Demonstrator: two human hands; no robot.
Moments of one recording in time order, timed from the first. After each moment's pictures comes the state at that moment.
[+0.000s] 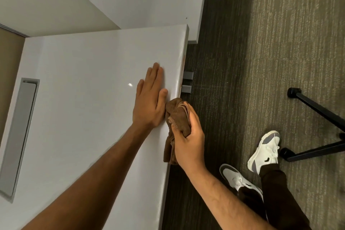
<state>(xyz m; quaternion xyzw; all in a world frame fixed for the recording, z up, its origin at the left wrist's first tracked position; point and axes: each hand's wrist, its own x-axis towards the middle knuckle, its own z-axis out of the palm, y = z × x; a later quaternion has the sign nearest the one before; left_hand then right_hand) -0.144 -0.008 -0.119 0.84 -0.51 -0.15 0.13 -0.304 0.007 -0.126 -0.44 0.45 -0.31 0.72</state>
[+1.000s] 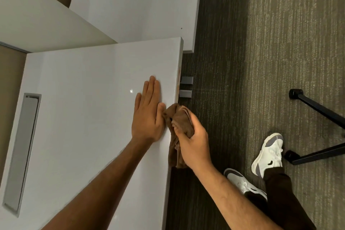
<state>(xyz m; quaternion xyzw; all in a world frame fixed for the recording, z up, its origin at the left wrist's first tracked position) -0.145 -0.006 -0.126 0.84 -0.52 -0.13 0.10 -0.306 -0.028 -0.134 -0.42 0.43 -0.28 0.75</state>
